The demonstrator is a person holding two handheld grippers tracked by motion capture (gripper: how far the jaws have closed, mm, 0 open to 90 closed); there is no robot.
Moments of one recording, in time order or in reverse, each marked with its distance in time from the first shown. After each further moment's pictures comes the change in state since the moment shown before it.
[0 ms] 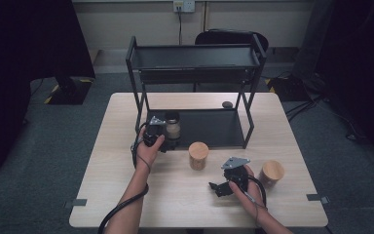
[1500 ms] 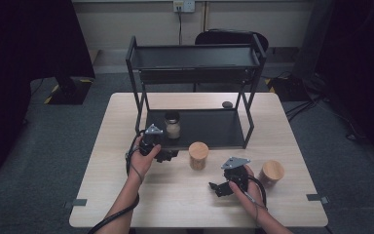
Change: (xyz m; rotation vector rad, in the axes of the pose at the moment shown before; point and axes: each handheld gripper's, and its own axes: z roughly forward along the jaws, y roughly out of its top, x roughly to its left) left arm -0.012 -0.021 -0.024 0.019 -0.086 0.054; right arm 0.000 0.000 0.000 0.000 0.000 0.000
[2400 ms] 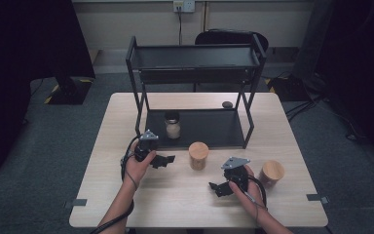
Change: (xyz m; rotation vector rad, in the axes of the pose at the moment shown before) left arm 0.001 -0.020 -0.013 -0.004 -0.017 -0.017; right arm 0.000 0.000 0.000 0.000 0.000 0.000
